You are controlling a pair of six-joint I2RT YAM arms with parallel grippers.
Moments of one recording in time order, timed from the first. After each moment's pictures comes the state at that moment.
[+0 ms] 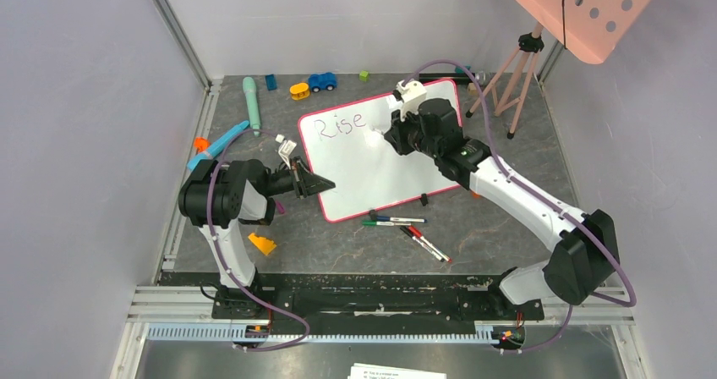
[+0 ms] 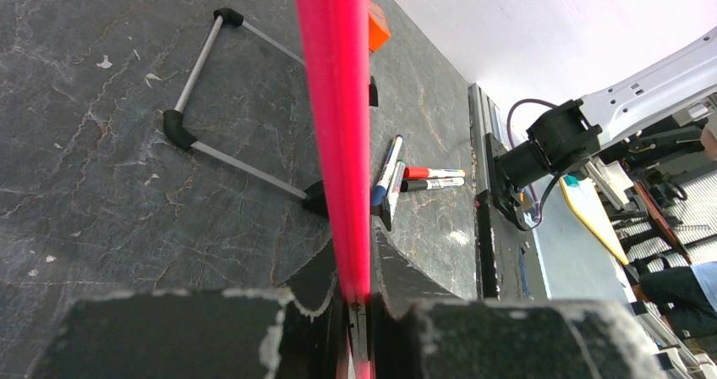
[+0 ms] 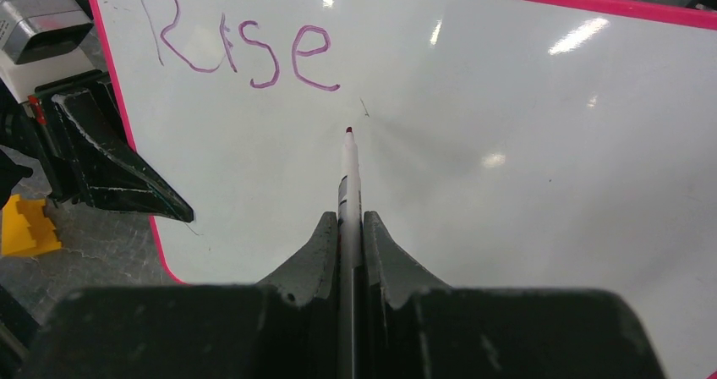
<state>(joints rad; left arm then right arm) -0.07 1.94 0.47 1.50 1.23 -0.73 0.61 1.41 1.18 -0.16 -0.03 0.09</state>
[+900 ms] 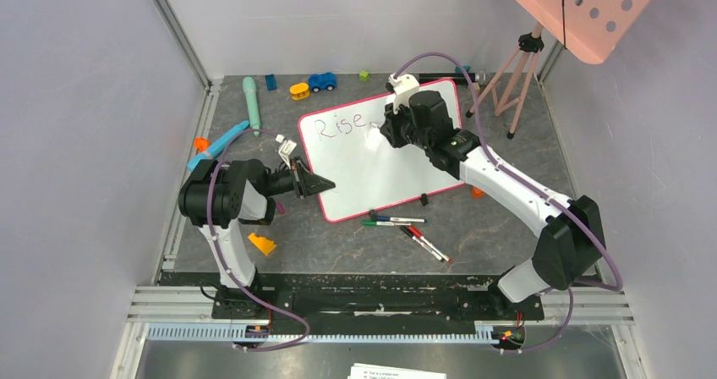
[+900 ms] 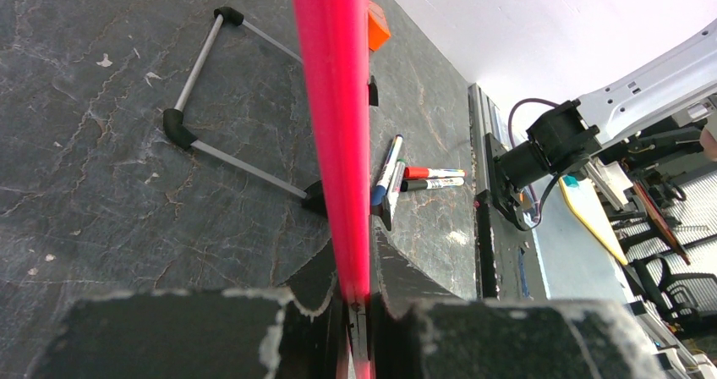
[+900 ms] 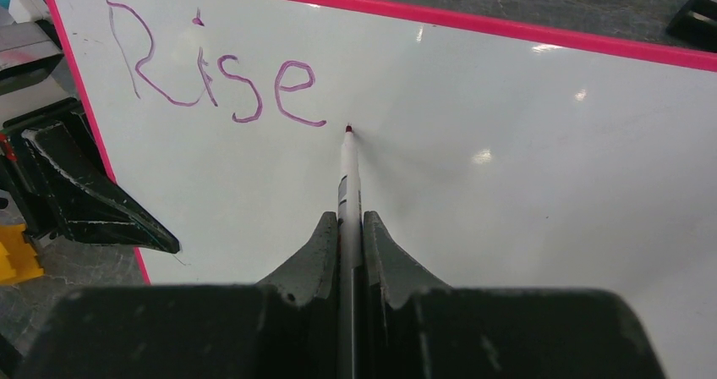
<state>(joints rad) -0.07 1.94 0.47 1.50 1.23 -0.73 0.61 1.52 1.27 -0.17 0.01 0.09</state>
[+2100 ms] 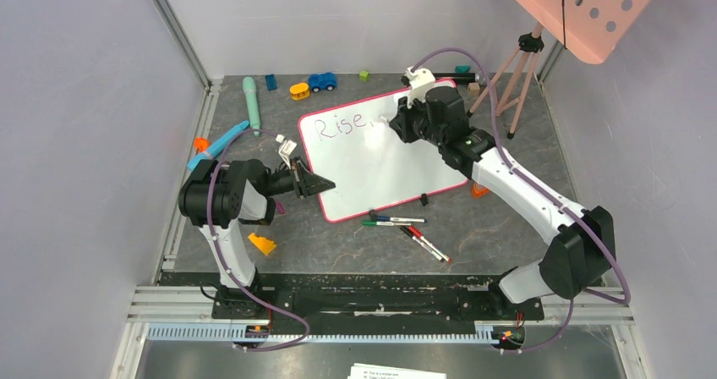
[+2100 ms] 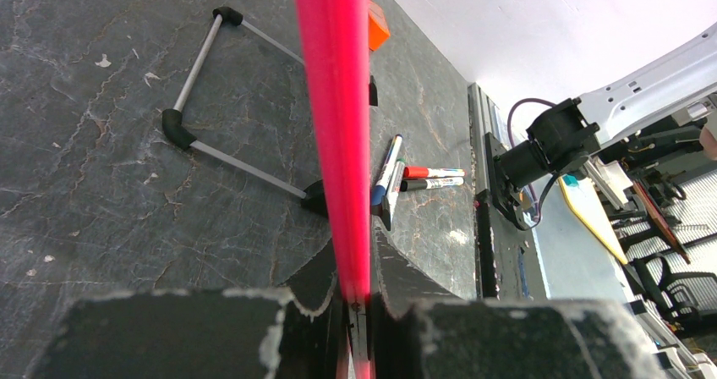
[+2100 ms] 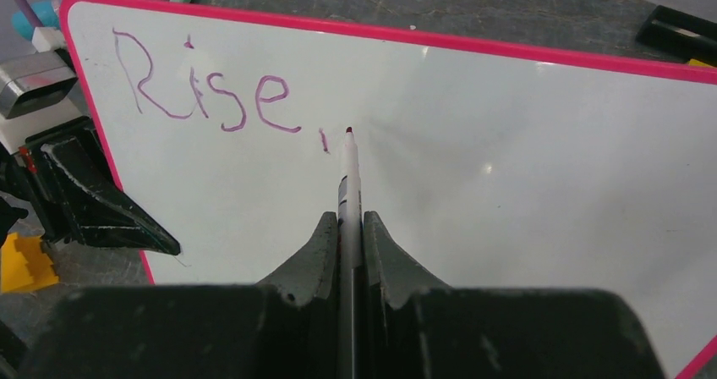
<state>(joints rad) -0.07 1.94 0.47 1.50 1.23 -0.73 0.56 1.45 1.25 -0.17 -0.04 0.10</state>
